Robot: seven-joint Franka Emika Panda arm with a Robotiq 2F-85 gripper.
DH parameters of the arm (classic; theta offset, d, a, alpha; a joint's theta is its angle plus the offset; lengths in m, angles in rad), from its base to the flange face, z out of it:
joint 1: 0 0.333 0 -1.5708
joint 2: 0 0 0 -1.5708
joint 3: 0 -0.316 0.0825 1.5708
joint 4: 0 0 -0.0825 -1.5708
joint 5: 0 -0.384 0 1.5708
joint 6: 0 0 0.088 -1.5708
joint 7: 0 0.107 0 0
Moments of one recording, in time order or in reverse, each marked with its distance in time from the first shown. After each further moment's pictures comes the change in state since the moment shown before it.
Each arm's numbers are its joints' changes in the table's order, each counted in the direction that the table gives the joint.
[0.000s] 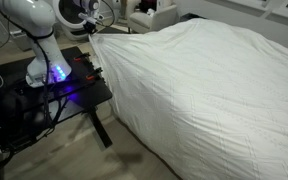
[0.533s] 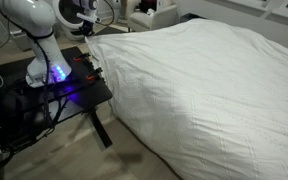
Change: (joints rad) arm 0.008 -0.001 -0.008 -0.017 0.080 0.311 -0.076
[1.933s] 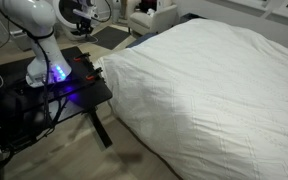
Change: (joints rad) arm 0.040 -0.014 -0.004 -0.038 -0.034 -0.012 0.123
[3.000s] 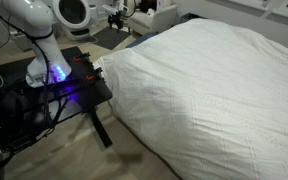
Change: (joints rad) arm -0.173 -0.107 0.233 -0.076 0.001 -0.084 0.110
